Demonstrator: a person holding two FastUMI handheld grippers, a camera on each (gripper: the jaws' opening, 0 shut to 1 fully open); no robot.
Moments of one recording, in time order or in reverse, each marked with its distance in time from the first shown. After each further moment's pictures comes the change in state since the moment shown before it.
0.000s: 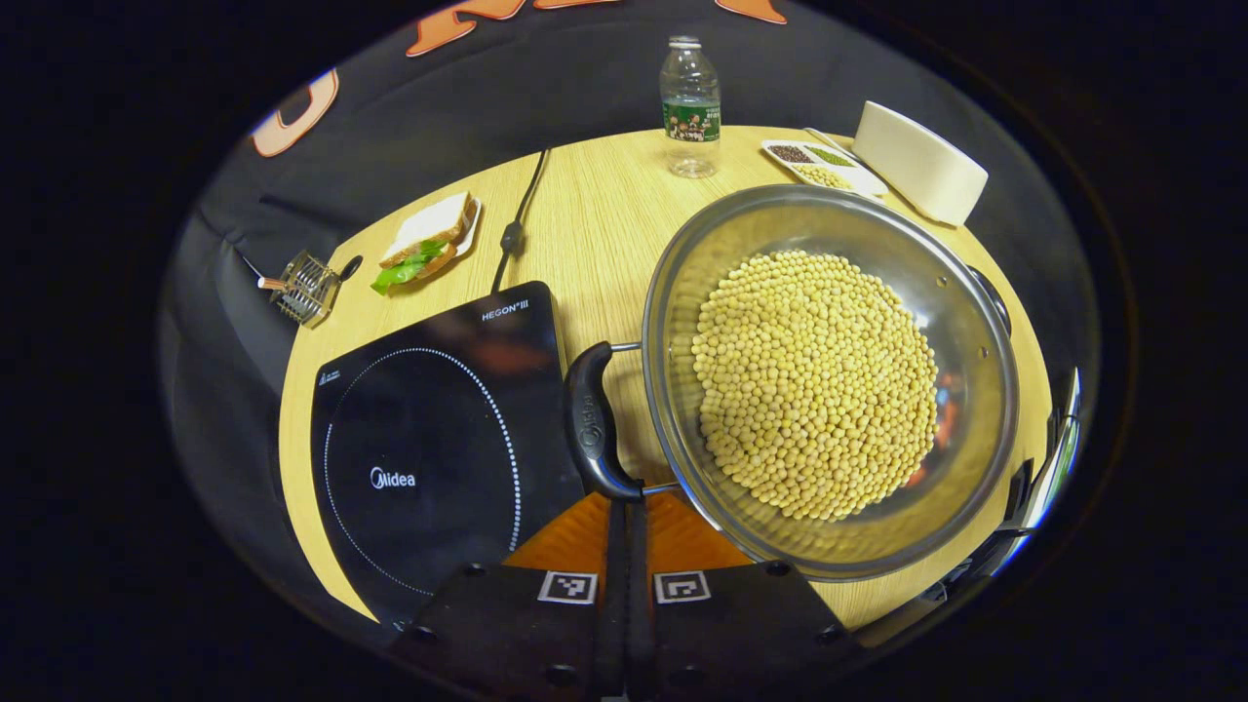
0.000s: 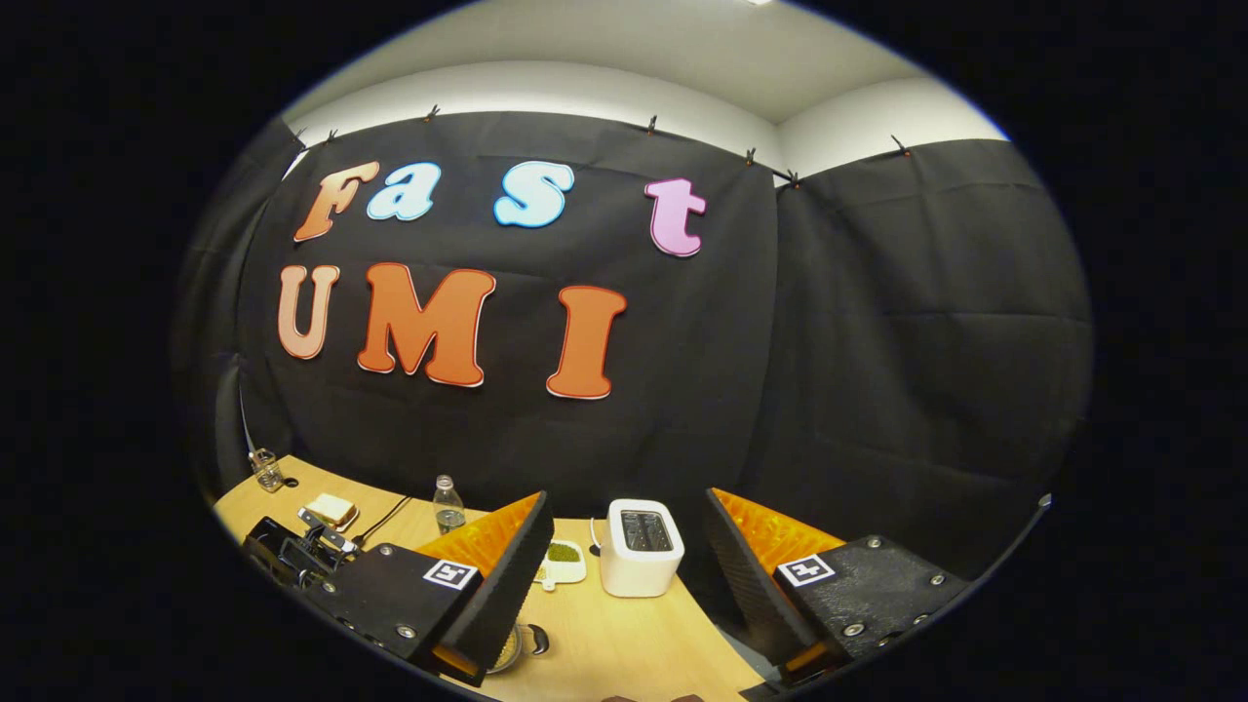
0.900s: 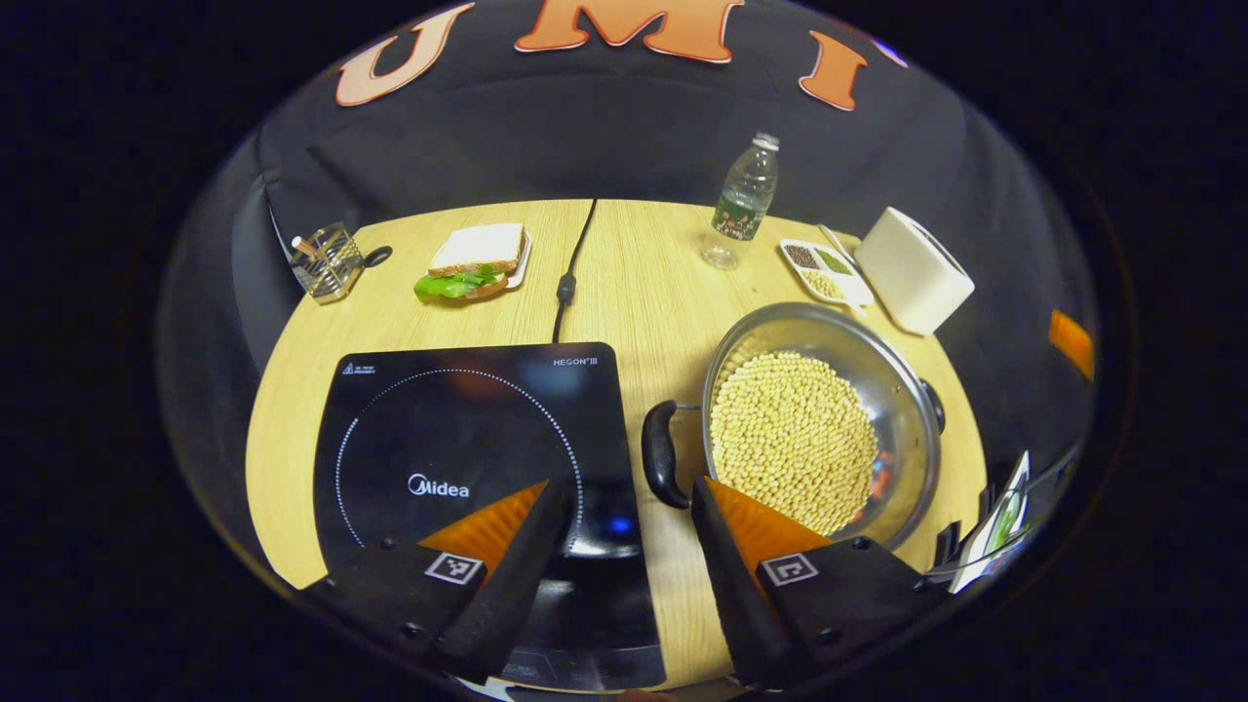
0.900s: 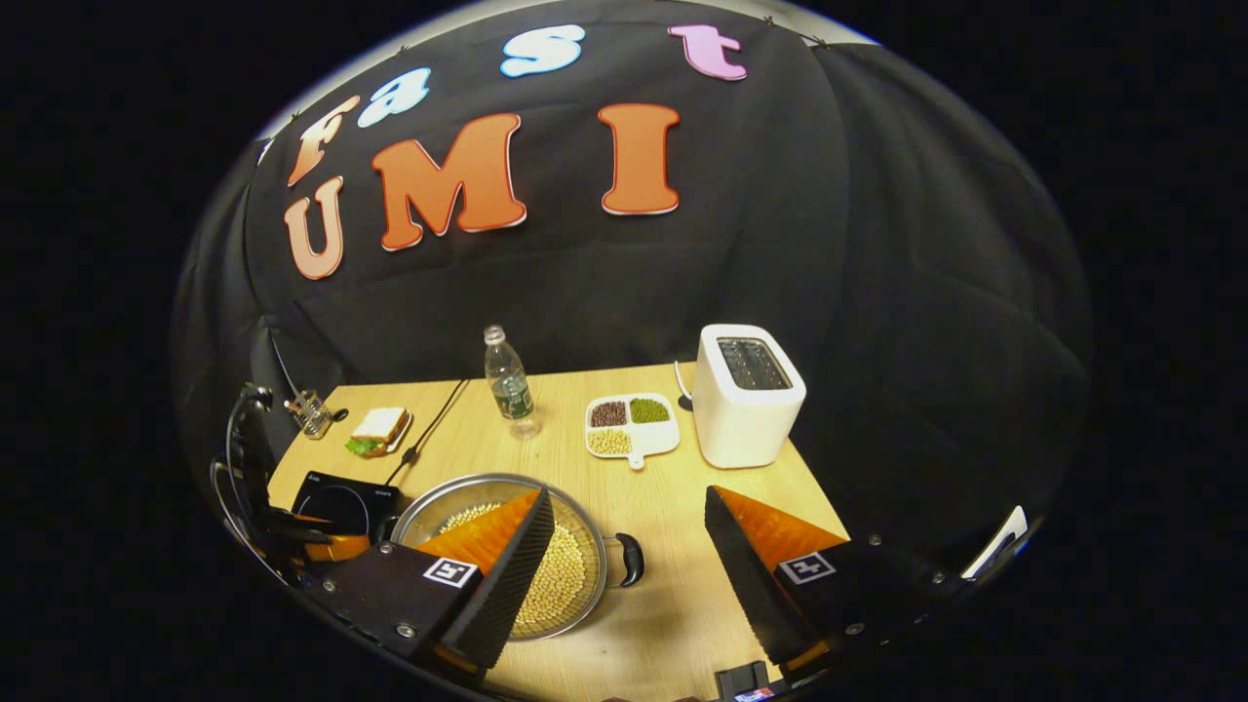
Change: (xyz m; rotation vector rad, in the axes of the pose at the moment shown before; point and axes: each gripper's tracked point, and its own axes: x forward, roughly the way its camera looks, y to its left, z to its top) left arm -0.044 0.034 0.040 -0.250 -0.170 -0.164; right arm 0.041 0.088 -0.182 0.093 0.507 0.197
